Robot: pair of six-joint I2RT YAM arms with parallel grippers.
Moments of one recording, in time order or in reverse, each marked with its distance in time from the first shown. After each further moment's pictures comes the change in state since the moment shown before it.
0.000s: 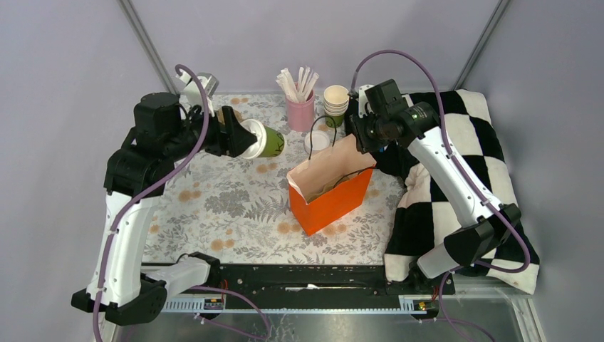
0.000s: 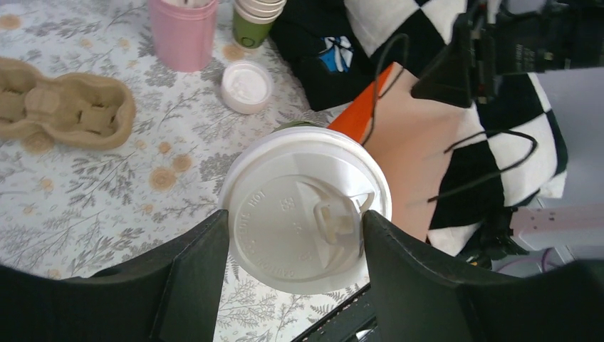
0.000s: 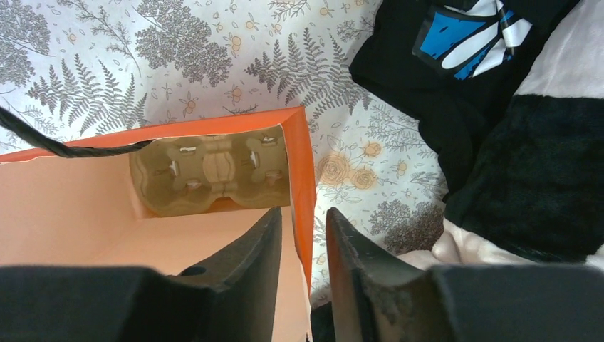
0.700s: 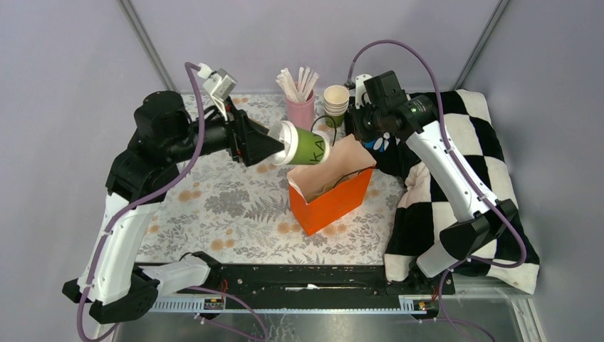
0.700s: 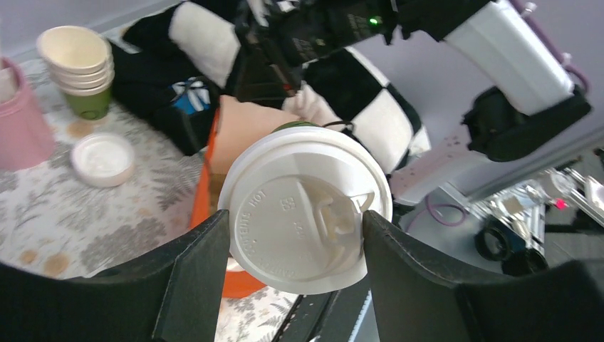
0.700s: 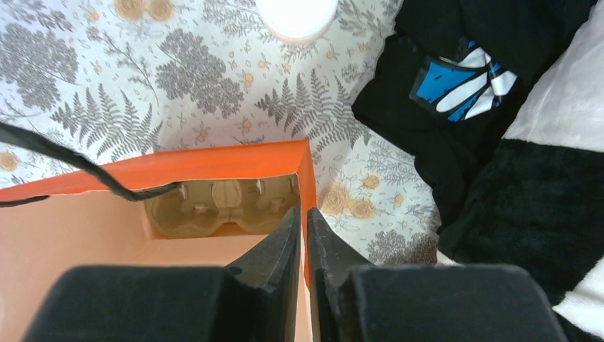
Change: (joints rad) left arm -0.186 0.003 0.047 0.170 0.222 -0.063; right arm 0.000 0.045 0.071 0.037 -0.019 -0.036
